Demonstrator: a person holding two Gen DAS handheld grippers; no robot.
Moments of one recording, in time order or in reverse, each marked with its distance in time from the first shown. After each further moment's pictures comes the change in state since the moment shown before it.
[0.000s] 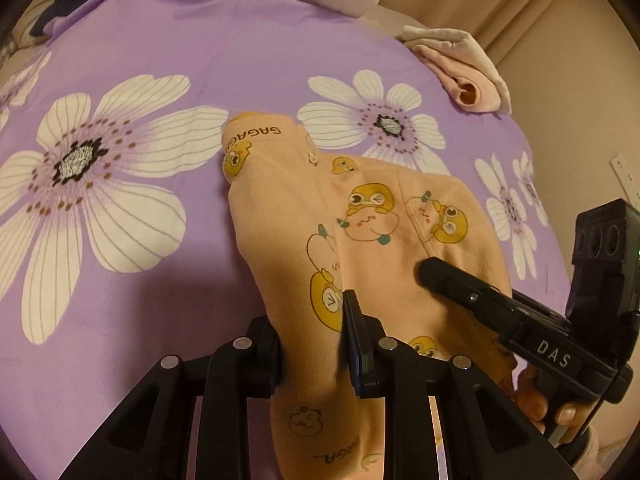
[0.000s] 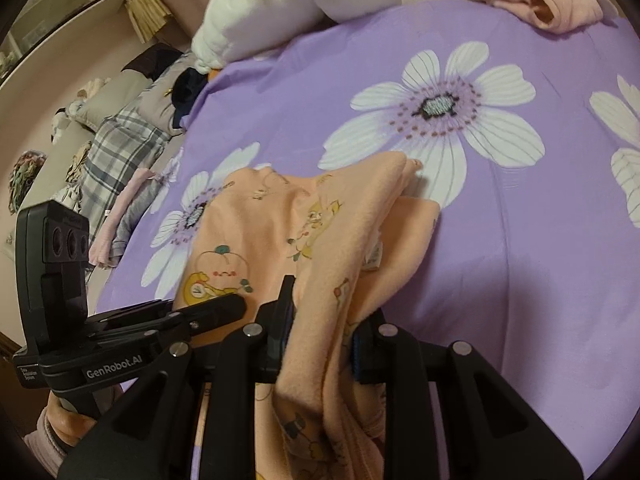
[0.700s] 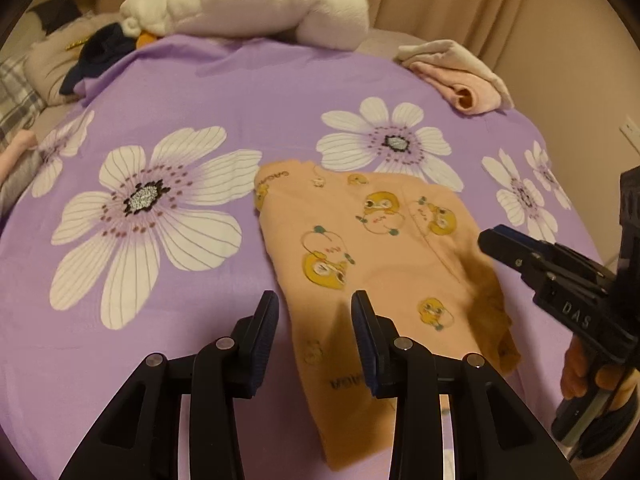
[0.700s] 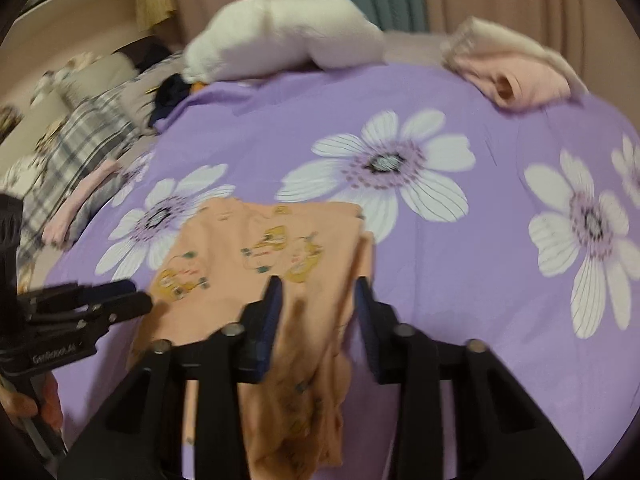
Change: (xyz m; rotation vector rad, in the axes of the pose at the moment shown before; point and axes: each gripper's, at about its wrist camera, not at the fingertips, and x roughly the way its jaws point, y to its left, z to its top) left arm -0.050 -0.021 -0.032 0.137 -0.135 0.169; right arm -0.048 0.015 -0.007 -0.213 -0.134 -0.218
